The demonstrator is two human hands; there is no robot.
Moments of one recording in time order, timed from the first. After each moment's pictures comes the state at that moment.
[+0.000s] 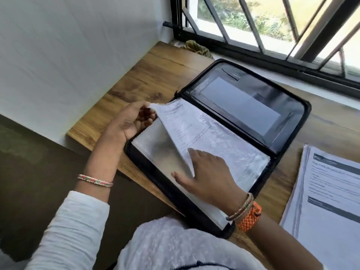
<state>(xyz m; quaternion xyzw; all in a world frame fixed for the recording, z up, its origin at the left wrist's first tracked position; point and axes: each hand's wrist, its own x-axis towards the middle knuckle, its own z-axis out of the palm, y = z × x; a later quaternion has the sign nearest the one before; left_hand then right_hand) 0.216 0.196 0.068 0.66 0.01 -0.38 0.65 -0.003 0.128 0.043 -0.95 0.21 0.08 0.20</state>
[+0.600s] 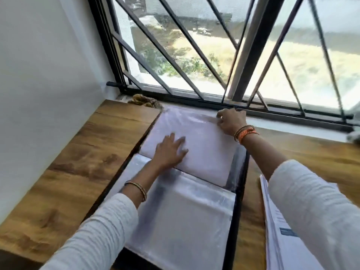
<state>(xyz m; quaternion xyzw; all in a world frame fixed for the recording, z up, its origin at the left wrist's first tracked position) 0.204 -0.013 -0.025 0.80 -0.55 -0.20 0.12 0.048 -0.184 0.054 -0.88 0.47 -0.02 0.01</state>
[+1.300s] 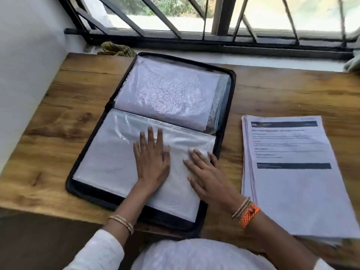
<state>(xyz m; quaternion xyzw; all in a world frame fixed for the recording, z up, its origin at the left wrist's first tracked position) 0.091 0.116 -0.077 0.86 -0.49 -0.07 0.12 -0.099 0.065 -0.051 -0.94 0.27 -0.06 0.18</state>
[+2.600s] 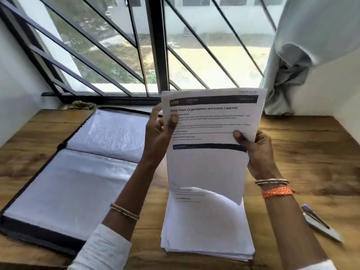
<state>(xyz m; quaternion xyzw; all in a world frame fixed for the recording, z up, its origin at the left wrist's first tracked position) -0.096 -0.020 0.083 0.47 -0.49 -0.27 0.68 -0.321 -0.087 0.067 -0.47 0.34 -0.53 0.62</state>
